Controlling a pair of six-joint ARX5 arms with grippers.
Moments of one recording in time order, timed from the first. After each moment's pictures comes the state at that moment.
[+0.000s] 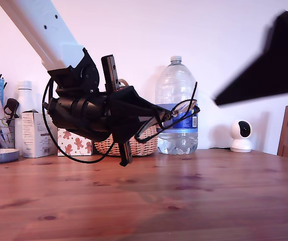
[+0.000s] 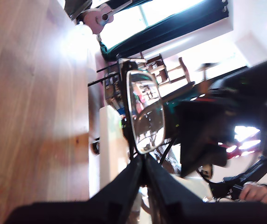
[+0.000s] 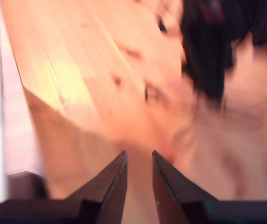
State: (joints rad) left arm -0.50 2.28 1.61 -1.20 1.49 0.65; right arm 0.75 0.78 0.43 -0.18 -0.26 -0.59
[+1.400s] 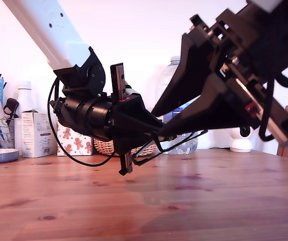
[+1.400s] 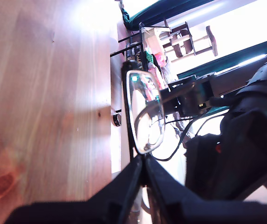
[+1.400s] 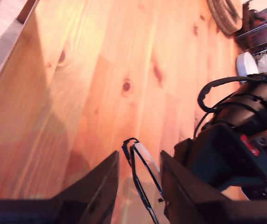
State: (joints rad) left arm -0.53 2.28 1.61 -1.18 1.36 0.63; right arm 0.83 1.13 0.50 0.01 -0.23 -1.24
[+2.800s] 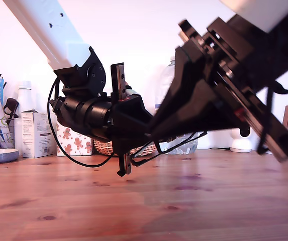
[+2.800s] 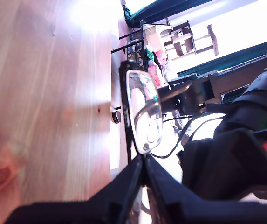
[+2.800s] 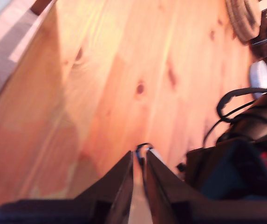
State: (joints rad) left arm -0.53 2.28 1.61 -1.20 1.35 0.63; right arm 0.87 1.16 0.50 0.05 -0.20 -1.29
